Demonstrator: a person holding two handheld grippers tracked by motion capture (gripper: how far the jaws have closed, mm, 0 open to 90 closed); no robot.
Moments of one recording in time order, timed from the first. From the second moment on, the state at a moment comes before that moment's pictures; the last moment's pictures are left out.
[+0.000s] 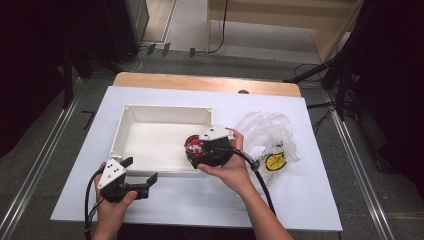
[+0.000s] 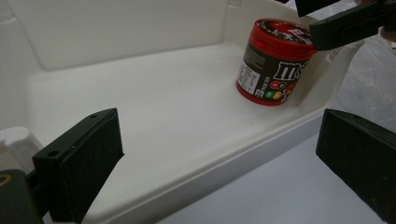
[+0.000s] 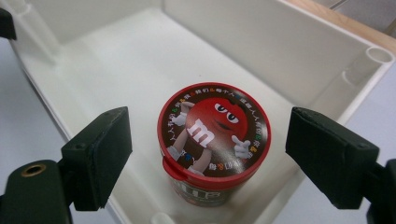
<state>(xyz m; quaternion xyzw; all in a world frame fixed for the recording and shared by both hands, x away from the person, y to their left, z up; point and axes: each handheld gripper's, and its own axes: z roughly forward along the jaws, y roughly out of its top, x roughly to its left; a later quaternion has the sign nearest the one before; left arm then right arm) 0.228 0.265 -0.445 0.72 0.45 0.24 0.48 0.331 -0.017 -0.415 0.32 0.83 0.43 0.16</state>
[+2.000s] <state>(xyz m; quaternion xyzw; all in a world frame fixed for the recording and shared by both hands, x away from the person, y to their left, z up) 0.231 0.259 -0.452 0.72 0.45 0.26 0.46 0.287 -0.185 -0.423 0.44 0.74 0.46 0.21</state>
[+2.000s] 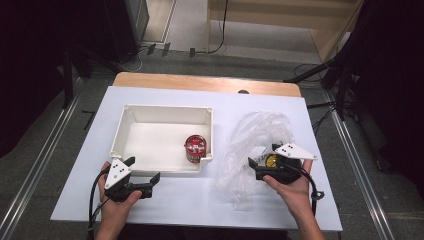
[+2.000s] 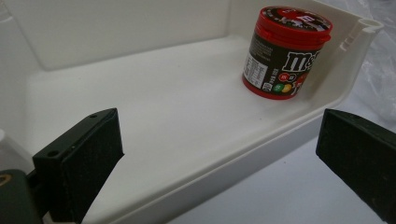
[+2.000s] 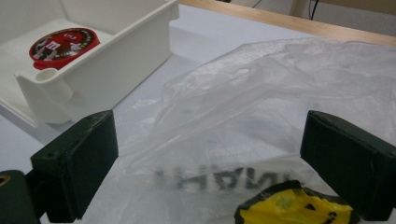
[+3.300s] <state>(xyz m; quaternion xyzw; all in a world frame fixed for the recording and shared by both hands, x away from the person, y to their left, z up) 0.230 0.268 -0.449 0.71 0.45 0.26 0.47 0.254 -0.273 -0.443 0.49 0.70 0.45 0.25</state>
